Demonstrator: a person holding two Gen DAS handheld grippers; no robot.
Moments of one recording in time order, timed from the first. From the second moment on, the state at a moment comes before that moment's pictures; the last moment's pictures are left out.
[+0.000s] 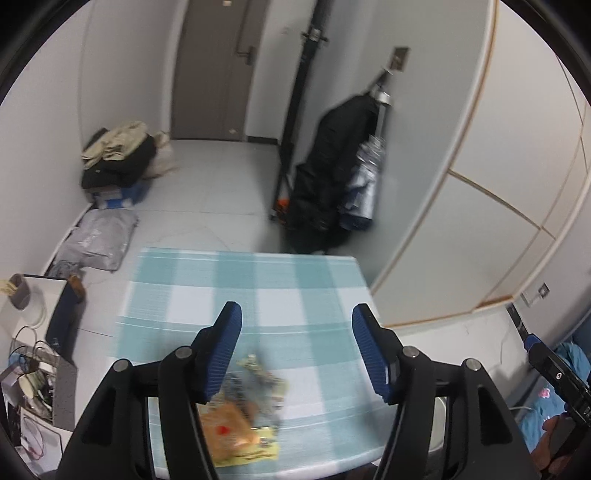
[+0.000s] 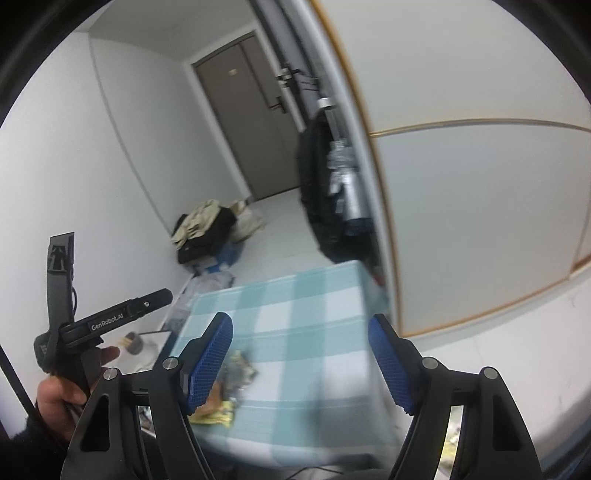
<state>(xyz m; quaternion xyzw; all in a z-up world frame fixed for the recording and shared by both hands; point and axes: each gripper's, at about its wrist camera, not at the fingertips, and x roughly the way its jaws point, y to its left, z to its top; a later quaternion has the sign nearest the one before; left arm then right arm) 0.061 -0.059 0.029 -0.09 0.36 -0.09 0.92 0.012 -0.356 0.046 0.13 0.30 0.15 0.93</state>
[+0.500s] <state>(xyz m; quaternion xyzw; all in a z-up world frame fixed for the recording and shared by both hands) 0.051 0.024 0.007 -0.11 0.35 -0.02 0.93 0.037 -0.231 0.028 0.07 0.33 0.23 0.91</state>
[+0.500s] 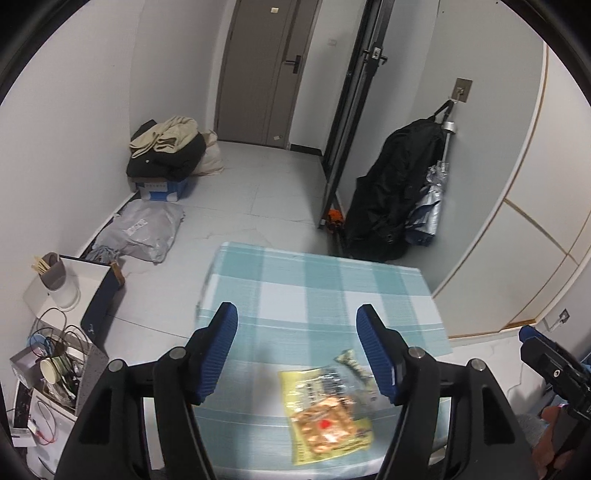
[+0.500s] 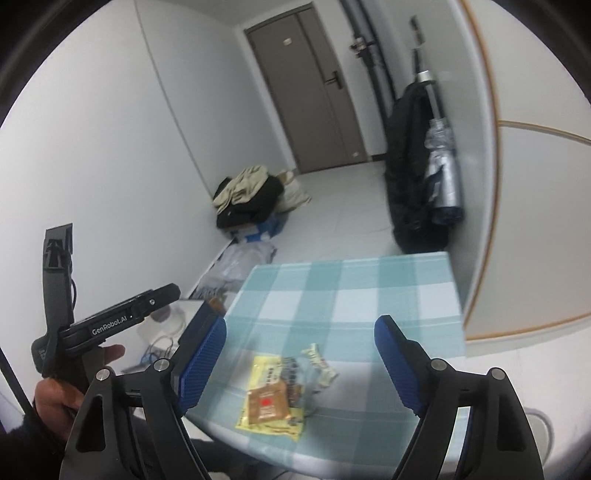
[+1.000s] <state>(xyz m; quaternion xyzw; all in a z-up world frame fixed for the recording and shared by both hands) 0.051 0.065 -0.032 -0.14 0.40 -0.03 0.91 0.063 -0.155 -0.040 0.02 0.42 0.25 0.87</state>
